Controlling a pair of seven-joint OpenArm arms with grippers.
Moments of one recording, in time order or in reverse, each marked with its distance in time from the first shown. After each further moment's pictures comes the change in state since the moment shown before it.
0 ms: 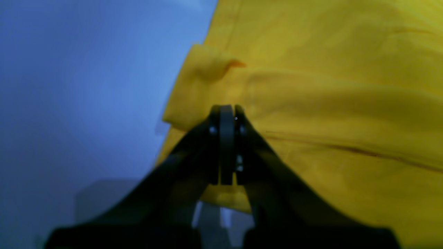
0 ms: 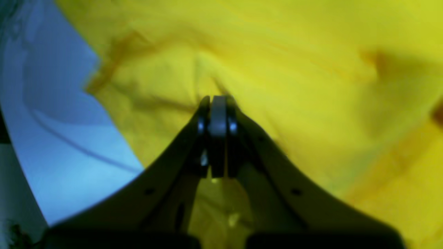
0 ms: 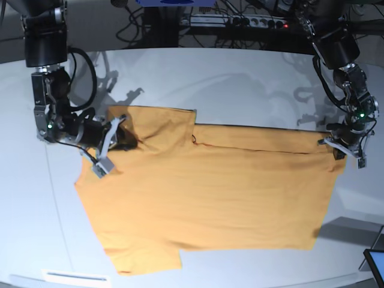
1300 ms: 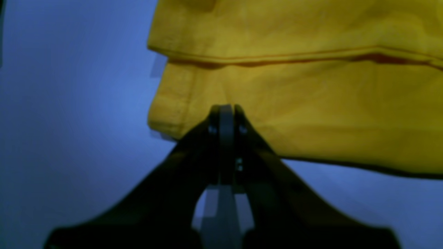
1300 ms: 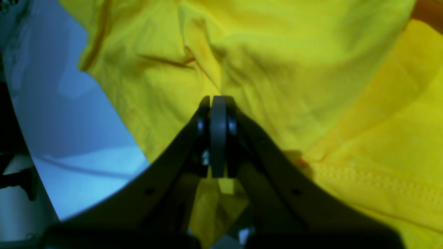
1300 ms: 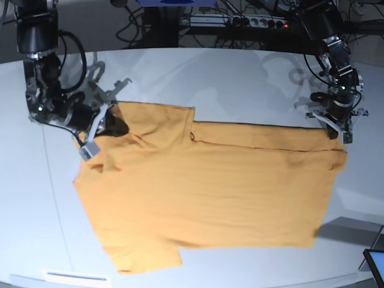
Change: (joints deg) left arm 12.2 5.8 -0.4 7.2 12.5 1.2 -11.7; right arm -7.2 3.9 0.7 0.6 3.5 0.9 5.6
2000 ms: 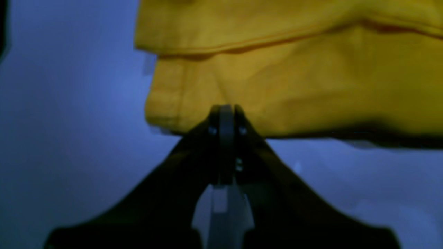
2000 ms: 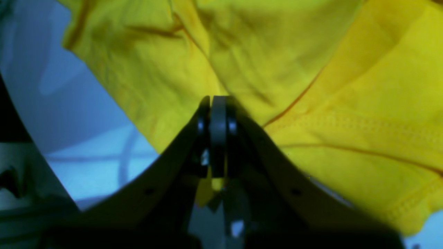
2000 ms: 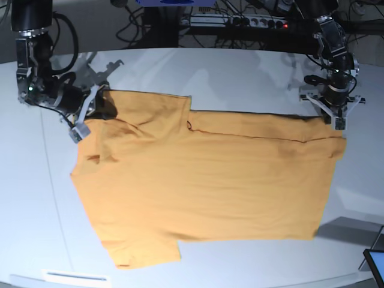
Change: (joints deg) left arm 8.1 2.8 -0.2 13.0 1.3 -0.6 7.2; right arm -8.9 1.6 5.2 10.5 -1.6 -0.7 -4.1
